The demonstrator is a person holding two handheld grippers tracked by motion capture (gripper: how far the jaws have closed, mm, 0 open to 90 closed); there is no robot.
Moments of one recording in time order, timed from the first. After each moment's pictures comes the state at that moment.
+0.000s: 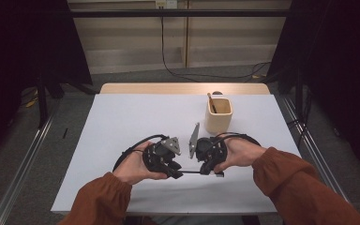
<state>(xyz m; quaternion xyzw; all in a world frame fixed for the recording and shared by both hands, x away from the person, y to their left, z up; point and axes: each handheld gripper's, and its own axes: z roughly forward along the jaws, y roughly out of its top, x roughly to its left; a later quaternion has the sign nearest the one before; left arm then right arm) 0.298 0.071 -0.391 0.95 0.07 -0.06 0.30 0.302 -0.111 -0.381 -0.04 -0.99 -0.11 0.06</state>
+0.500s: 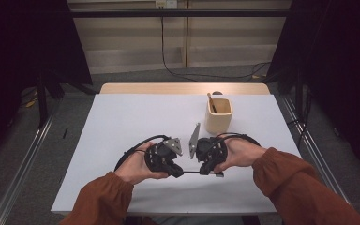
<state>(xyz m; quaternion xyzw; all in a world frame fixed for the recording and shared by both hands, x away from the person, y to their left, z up) 0.299 0.066 -0.395 0.95 0.07 -0.07 0.29 0.301 -0.112 -0.381 -0.03 -0.99 -0.12 0.06</state>
